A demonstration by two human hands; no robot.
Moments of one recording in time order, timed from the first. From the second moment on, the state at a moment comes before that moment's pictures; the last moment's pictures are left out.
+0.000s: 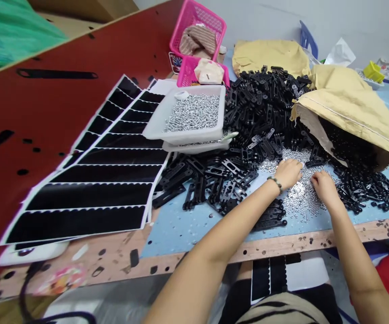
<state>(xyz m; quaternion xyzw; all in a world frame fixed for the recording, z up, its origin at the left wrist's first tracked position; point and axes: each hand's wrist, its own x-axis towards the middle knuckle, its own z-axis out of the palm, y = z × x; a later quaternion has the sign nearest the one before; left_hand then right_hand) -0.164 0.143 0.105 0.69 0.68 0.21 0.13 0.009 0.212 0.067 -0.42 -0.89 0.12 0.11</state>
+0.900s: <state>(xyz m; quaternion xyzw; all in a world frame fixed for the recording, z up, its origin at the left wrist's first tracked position) -0.202 0.085 0.119 0.18 0.46 0.67 0.55 -0.035 0.102 0.062 -0.18 -0.93 0.26 0.20</state>
